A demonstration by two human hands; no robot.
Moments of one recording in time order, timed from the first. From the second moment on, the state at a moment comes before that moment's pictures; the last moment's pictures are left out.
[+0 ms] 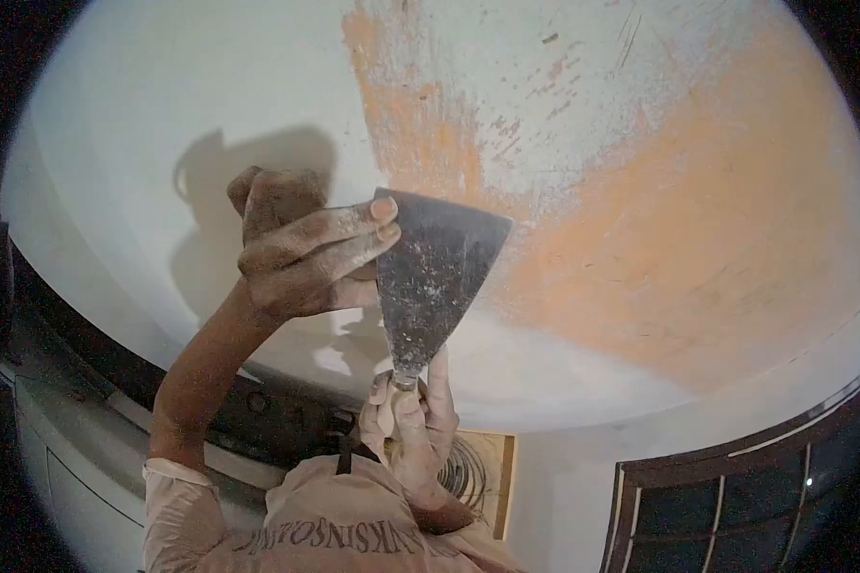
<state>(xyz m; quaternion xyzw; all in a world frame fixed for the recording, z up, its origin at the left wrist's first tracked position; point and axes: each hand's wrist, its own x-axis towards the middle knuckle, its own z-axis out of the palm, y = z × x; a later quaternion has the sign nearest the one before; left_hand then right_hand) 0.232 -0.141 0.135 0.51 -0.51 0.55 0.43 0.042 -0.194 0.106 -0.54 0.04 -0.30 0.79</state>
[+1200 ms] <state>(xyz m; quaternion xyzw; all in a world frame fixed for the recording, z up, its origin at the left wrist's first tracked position) 0.238 -0.151 0.150 0.47 -0.50 0.61 0.40 0.050 -0.197 0.109 -0.52 0.01 -0.29 0.80</state>
